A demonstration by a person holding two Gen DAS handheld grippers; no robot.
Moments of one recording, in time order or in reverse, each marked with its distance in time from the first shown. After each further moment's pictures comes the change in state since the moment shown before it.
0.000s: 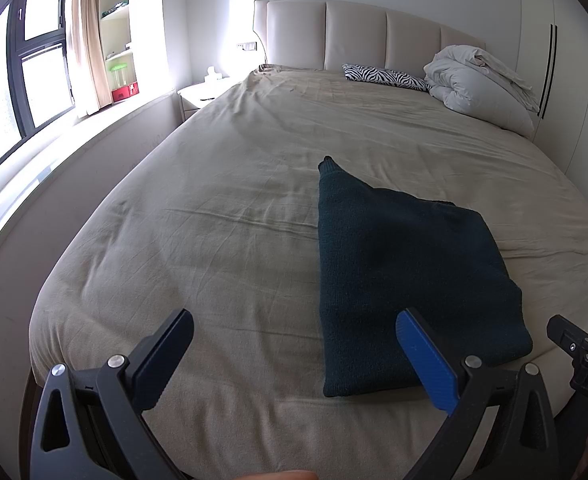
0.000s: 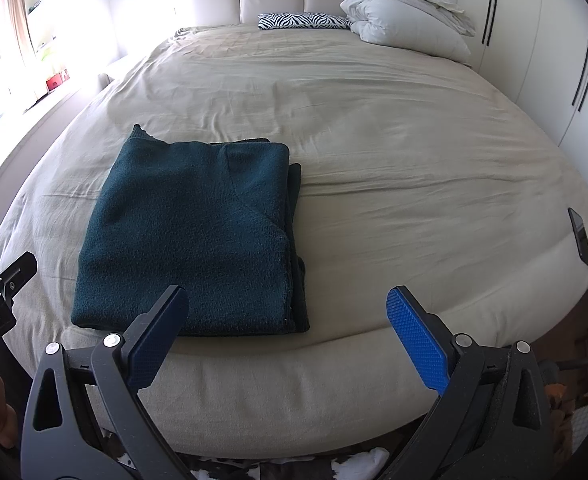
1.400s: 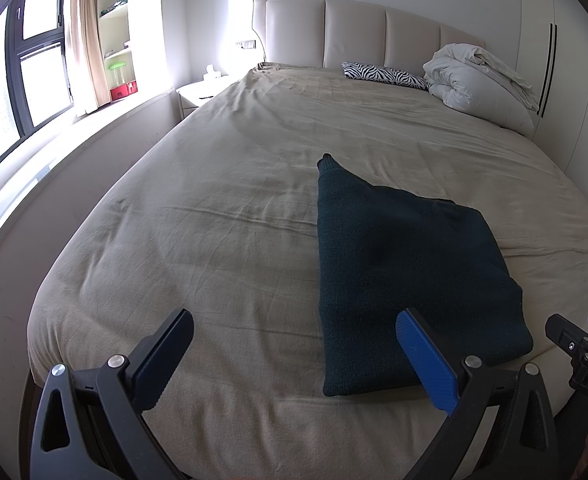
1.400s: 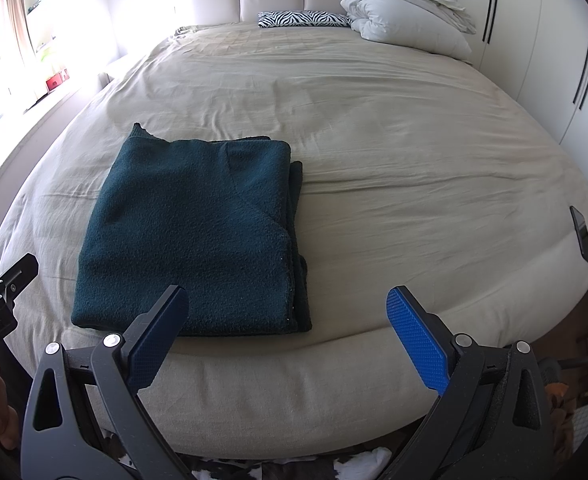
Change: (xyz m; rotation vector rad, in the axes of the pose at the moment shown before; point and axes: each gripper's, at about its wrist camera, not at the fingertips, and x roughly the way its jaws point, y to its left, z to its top) left arm 0.000 0.000 0.000 0.000 0.001 0.000; right arm 0.003 0.001 -0.001 0.002 0.006 0.003
